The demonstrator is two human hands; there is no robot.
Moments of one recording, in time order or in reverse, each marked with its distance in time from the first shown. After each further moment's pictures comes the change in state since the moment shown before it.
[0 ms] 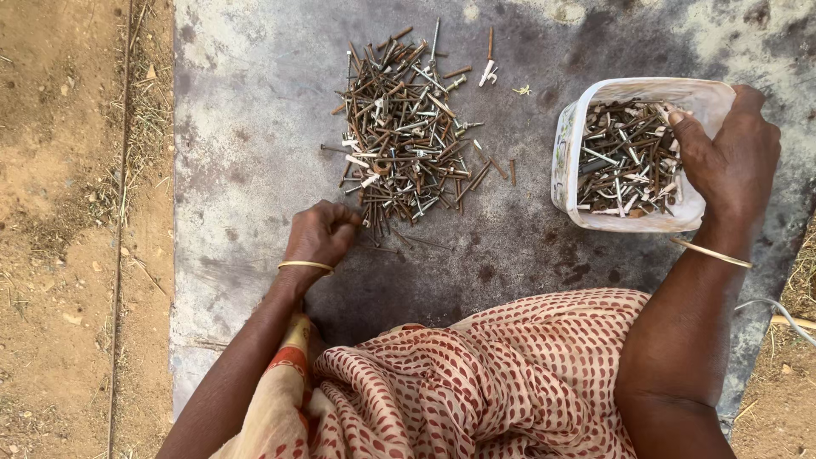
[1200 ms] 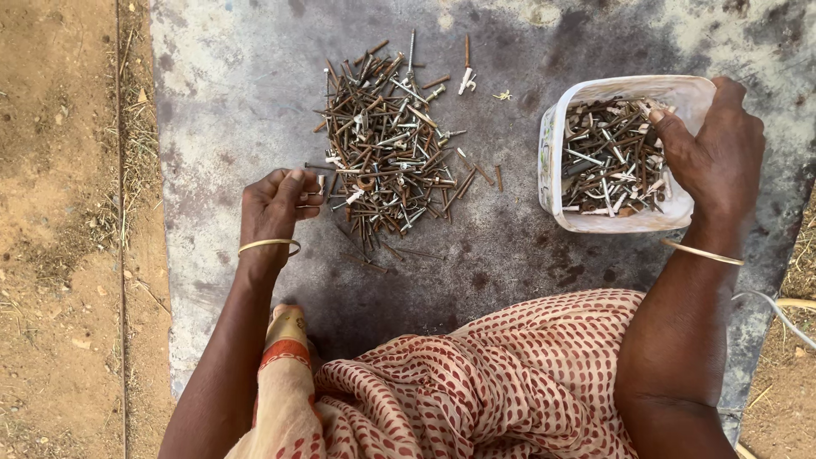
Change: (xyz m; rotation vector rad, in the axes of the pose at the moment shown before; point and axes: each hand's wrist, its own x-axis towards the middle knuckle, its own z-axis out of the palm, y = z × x) left_hand 0.043 0.053 -0.052 -0.564 0.174 -0.131; right_hand 0.001 -0.001 -0.003 0.014 -0.034 0.008
